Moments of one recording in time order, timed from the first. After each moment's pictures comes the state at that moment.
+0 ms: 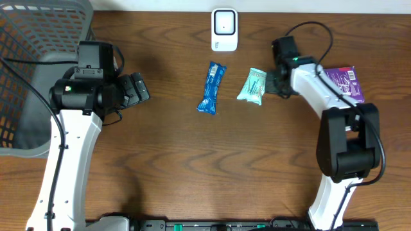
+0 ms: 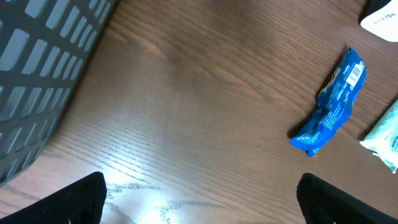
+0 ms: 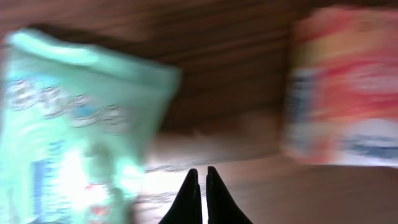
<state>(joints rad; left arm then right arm) -0.04 1.41 1.38 -1.10 0.02 -0.43 0.17 2.06 1.48 -0.72 0.15 0.35</state>
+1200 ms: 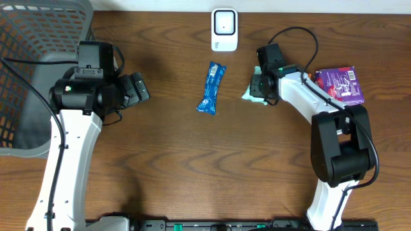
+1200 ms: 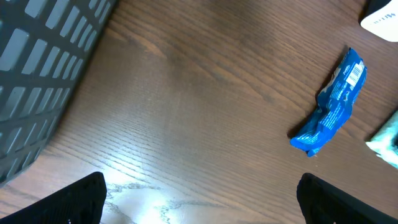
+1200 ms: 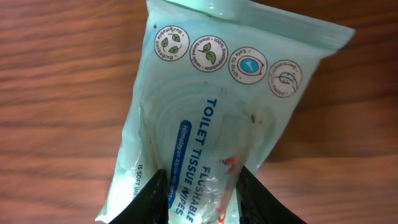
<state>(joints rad) -0.04 1.41 1.38 -1.10 0.02 -0.43 0.26 2.04 1.38 -0.56 0.09 0.40</state>
